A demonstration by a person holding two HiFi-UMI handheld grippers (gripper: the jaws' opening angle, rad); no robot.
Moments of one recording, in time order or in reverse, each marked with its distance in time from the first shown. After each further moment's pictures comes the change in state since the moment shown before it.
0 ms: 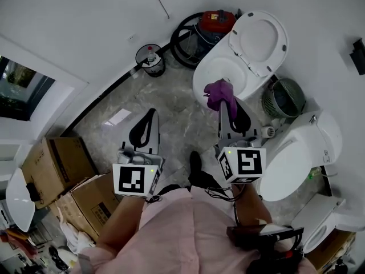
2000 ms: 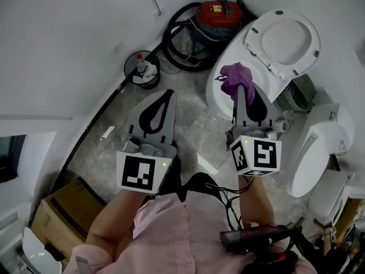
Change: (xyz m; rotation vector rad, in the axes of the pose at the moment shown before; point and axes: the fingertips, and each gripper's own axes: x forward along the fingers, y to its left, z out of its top) left arm 0.205 0.200 -0.121 -0.091 -0.052 -0.357; right arm 0.262 0.047 -0.095 -0.073 -0.018 -0.307
